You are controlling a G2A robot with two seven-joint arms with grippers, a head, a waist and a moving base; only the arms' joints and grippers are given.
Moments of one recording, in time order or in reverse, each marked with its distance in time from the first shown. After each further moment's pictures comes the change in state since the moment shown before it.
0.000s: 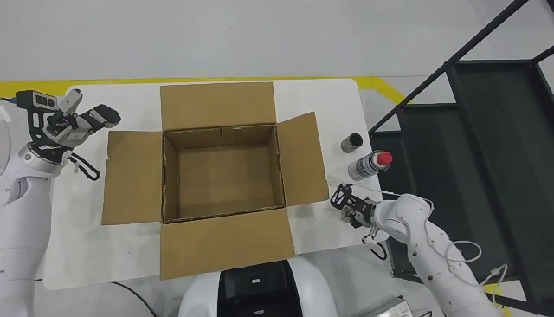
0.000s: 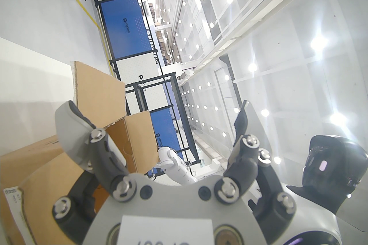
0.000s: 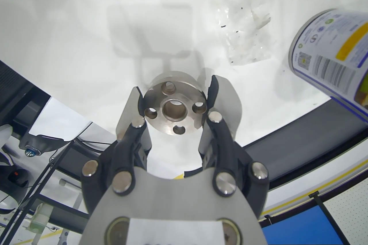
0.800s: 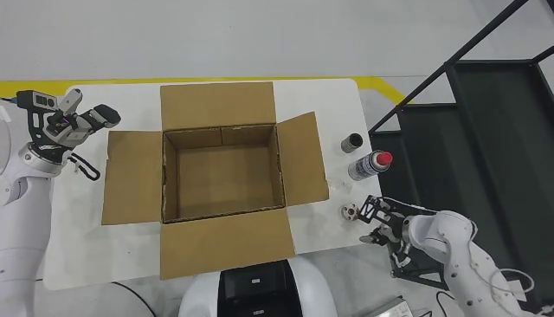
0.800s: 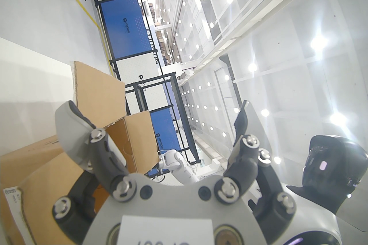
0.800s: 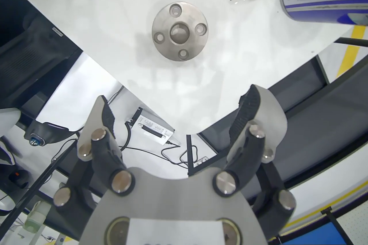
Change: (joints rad) left arm 0.000 0.000 0.000 0.000 0.000 0.000 0.000; right arm -0.236 0.055 0.251 -0.122 0.056 -0.178 -0.143
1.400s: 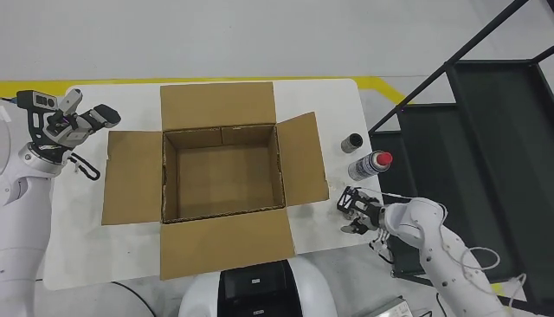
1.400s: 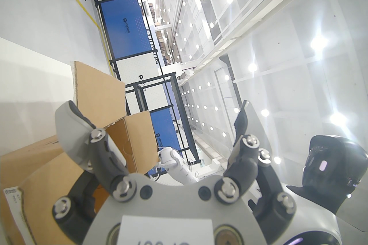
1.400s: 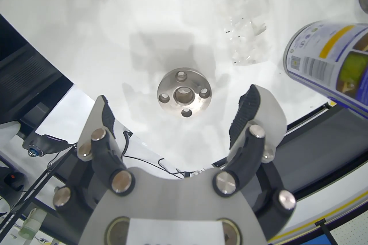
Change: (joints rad) left arm 0.000 0.000 0.000 0.000 0.000 0.000 0.000; right arm 0.171 -0.015 -0.191 0.082 -0.006 0.089 0.042
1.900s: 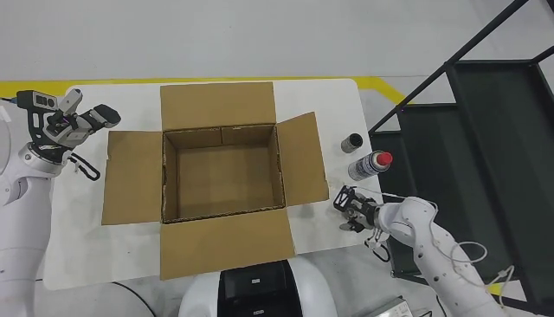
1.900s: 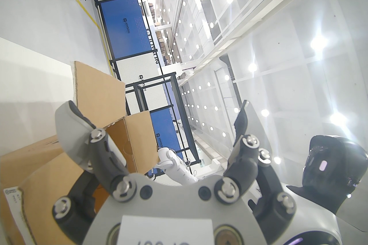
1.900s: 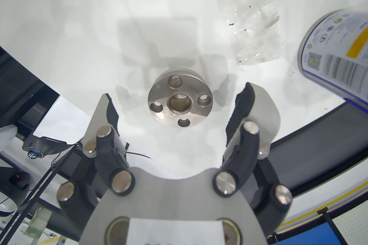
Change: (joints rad) left arm 0.000 0.000 0.000 0.000 0.000 0.000 0.000; right arm 0.049 -0.004 -0.063 0.065 -0.026 0.074 0.005
